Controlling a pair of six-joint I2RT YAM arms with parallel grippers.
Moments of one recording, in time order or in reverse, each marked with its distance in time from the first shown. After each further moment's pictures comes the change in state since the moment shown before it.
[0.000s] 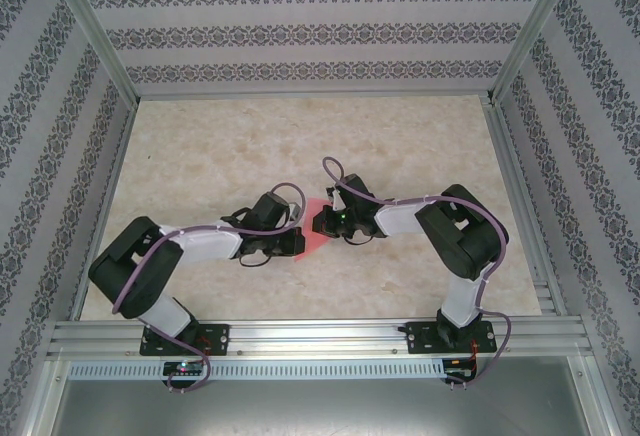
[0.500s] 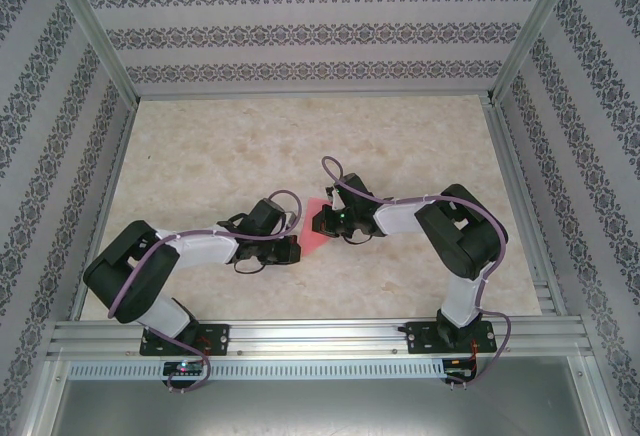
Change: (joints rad) left arm 0.000 -0.016 -0.050 -0.031 0.035 0.000; right arm 0.002 0.004 0.017 -0.023 0.004 -0.003
